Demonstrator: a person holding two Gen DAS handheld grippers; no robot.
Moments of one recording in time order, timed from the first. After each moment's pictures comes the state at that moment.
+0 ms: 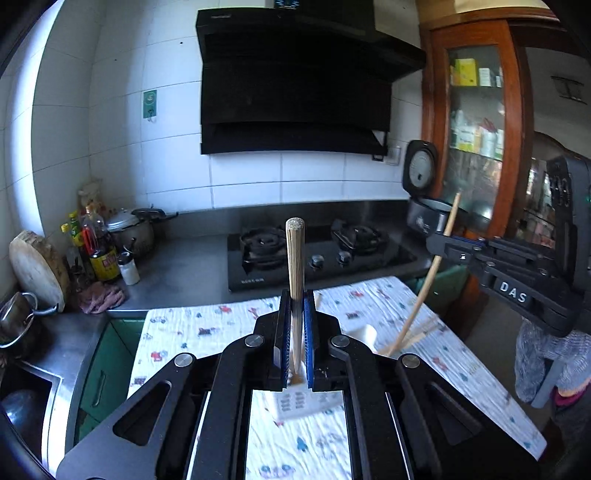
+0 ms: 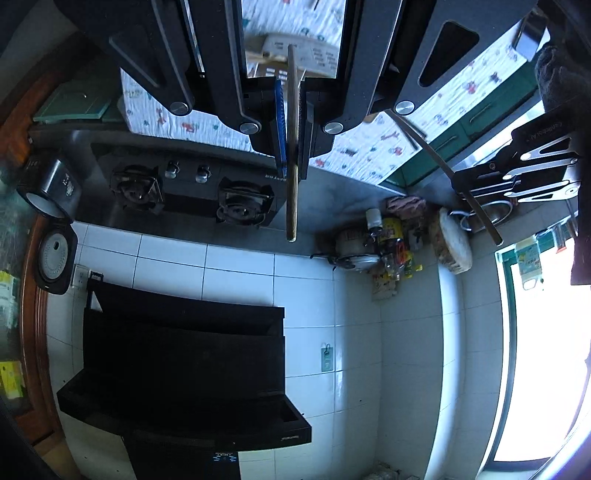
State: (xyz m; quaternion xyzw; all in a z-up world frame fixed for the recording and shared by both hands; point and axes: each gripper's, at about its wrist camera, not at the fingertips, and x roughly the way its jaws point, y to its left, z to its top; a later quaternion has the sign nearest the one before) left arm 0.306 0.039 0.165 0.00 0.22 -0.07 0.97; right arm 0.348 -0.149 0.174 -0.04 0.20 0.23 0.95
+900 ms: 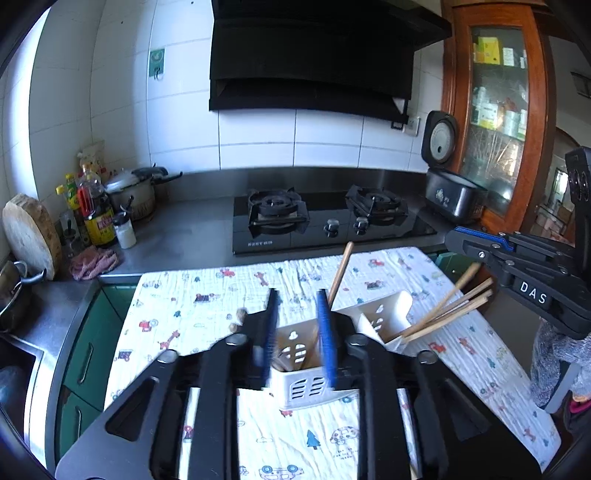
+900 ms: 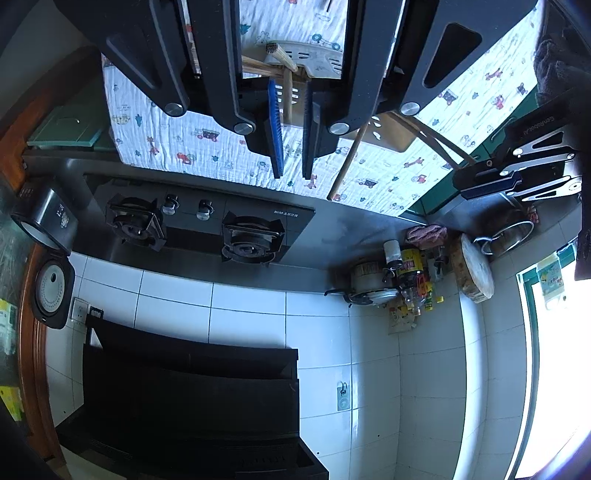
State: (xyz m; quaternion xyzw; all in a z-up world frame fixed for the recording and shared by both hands) left arm 0.344 0.051 0.097 -0.01 0.27 -0.06 0.96; right arm 0.389 -0.136 0.106 -0.05 0.25 0.21 0.94
